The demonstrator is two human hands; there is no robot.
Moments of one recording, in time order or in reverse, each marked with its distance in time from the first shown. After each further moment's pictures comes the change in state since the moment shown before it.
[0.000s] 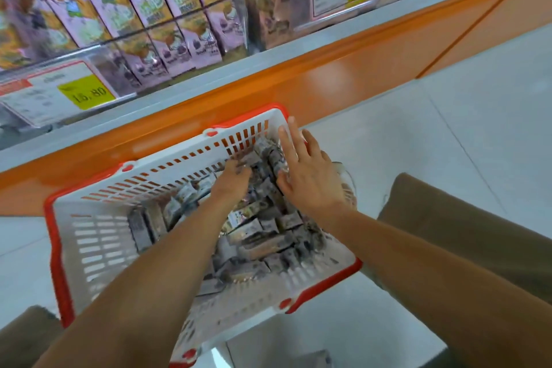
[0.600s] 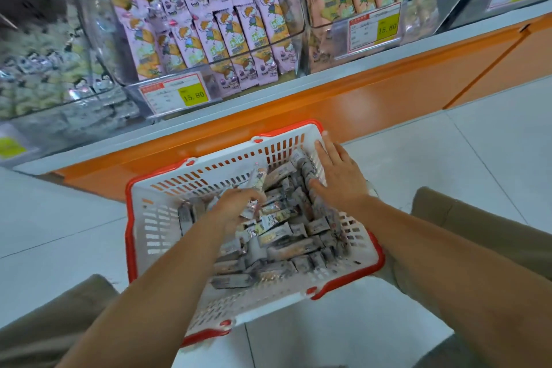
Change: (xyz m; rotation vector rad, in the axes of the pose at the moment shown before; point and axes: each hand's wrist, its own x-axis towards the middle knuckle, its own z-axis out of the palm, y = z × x) left_hand -0.079 -0.041 -0.055 -0.534 -0.065 -0.122; right_hand 0.006 0.004 -0.013 0.020 -0.195 0.027
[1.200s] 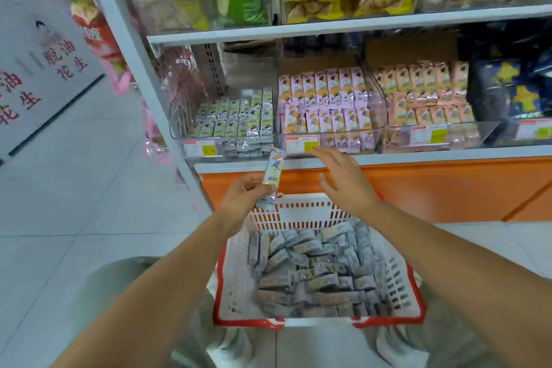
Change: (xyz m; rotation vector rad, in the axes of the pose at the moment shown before) left_hand -0.183 0.004 -0.119 -0.263 0.189 0.650; right_hand -0.048 -0.150 -0.150 0.220 0.365 -0.591
